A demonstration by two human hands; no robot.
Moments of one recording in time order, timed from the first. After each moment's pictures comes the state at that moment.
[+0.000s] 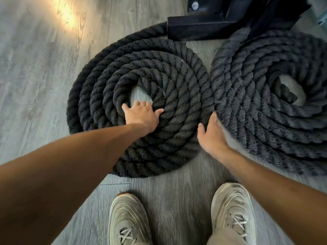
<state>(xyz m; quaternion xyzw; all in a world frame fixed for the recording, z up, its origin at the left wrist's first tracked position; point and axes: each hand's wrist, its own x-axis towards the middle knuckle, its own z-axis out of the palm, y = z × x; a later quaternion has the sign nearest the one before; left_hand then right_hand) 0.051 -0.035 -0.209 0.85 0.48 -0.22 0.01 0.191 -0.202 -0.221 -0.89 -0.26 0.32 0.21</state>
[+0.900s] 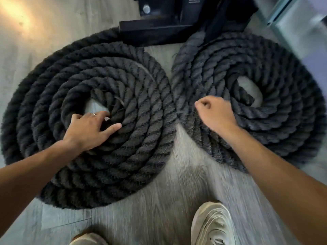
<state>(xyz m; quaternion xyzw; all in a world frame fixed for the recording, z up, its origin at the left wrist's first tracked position) 0.031 0.019 -0.228 0.92 0.37 -0.08 0.08 0.325 -0.200 -0.177 -0.91 -0.26 0.22 0.22</state>
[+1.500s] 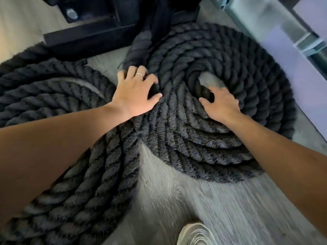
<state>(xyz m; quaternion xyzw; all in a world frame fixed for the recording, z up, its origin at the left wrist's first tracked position) 0.333 -0.023 -0.226 0.99 0.13 0.04 0.01 0.472 -0.256 -0.222 -0.96 -0.18 0.19 0.06</state>
